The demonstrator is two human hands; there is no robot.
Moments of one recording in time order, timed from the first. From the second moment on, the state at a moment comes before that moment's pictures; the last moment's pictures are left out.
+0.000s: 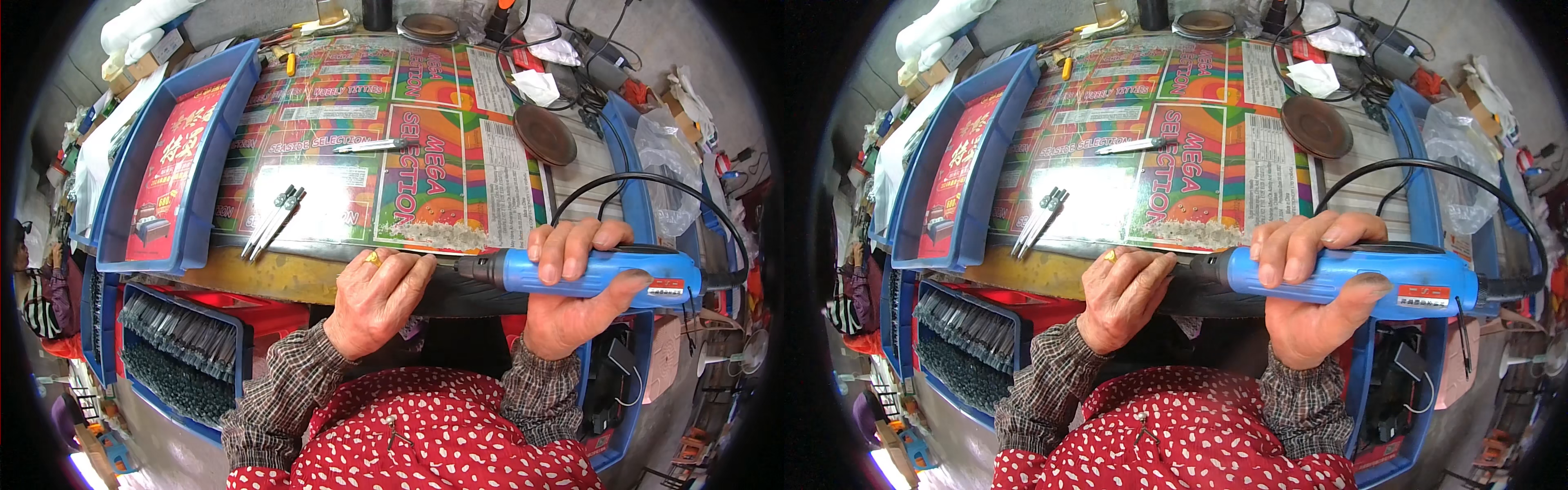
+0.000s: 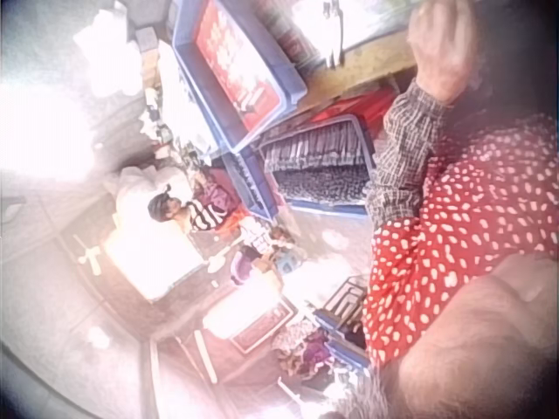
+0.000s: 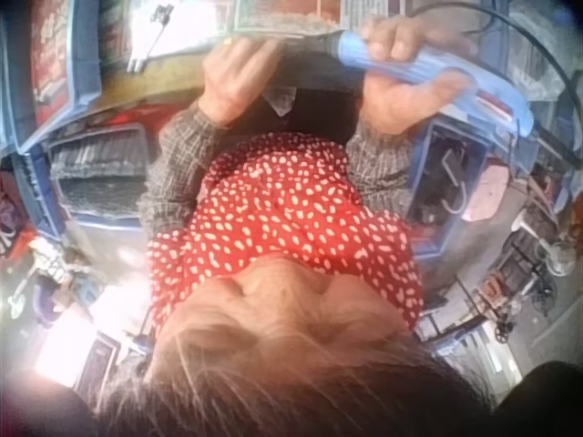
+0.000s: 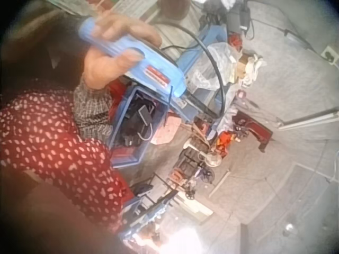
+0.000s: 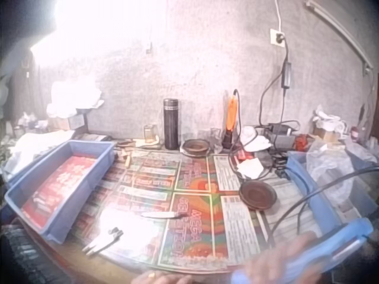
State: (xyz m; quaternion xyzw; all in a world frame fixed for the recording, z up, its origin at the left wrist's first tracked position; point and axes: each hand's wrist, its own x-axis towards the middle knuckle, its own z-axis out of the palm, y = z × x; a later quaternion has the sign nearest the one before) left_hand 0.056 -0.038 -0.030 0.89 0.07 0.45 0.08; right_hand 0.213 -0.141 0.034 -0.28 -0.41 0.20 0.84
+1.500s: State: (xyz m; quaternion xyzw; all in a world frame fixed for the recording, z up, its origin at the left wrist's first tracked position) left_hand 0.027 -0.071 -0.004 0.77 0.29 0.35 0.45; right_hand 0.209 -0.157 0.050 -0.29 -0.49 0.16 0.80
